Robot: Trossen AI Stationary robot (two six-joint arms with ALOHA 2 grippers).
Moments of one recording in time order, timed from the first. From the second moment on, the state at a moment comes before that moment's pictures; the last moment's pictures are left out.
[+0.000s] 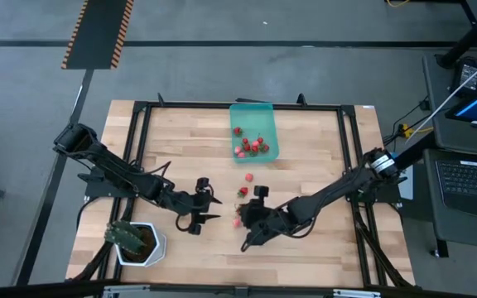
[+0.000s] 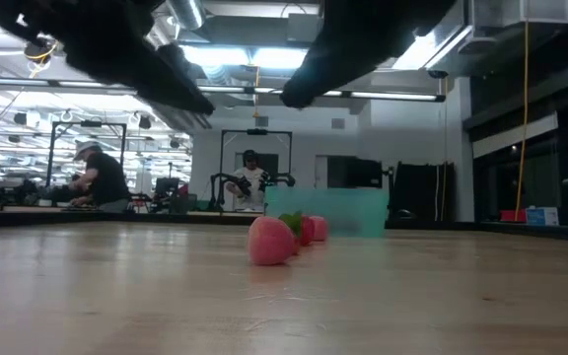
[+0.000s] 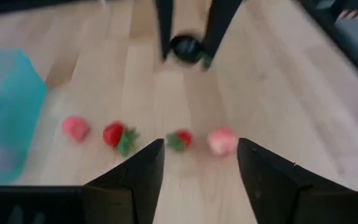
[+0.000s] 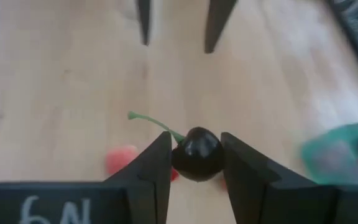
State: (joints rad) left arm -0.44 1.40 0.67 0.15 -0.36 -0.12; right arm 0.48 1.88 1.33 -0.35 0.62 0.25
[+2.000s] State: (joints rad) left arm -0.22 1.51 0.67 0.45 0.07 -0.36; right arm 0.45 1.87 1.33 -0.23 0.81 0.00
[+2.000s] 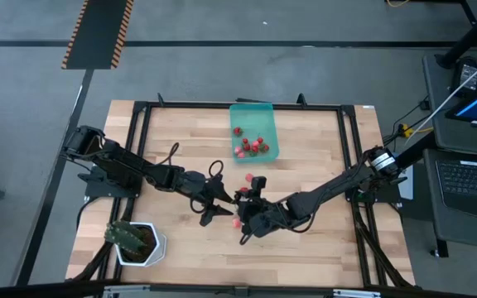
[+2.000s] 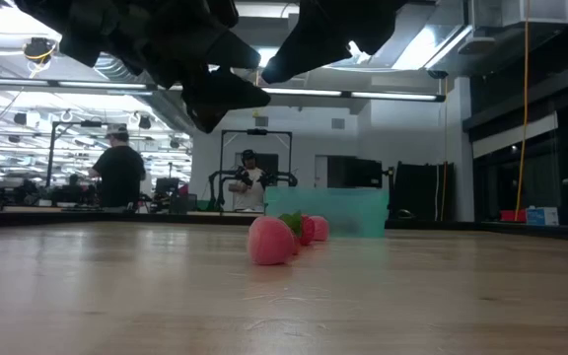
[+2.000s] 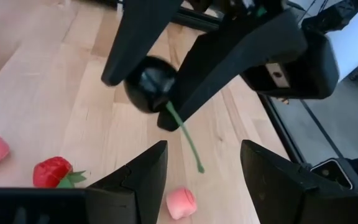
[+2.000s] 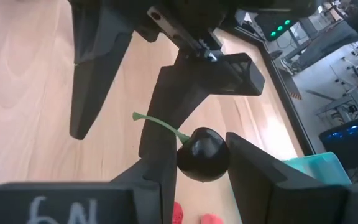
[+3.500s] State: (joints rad) left arm -0.20 1.50 0.67 0.42 0.00 -0.28; right arm 0.45 1.87 1.32 -0.23 0.79 0.03
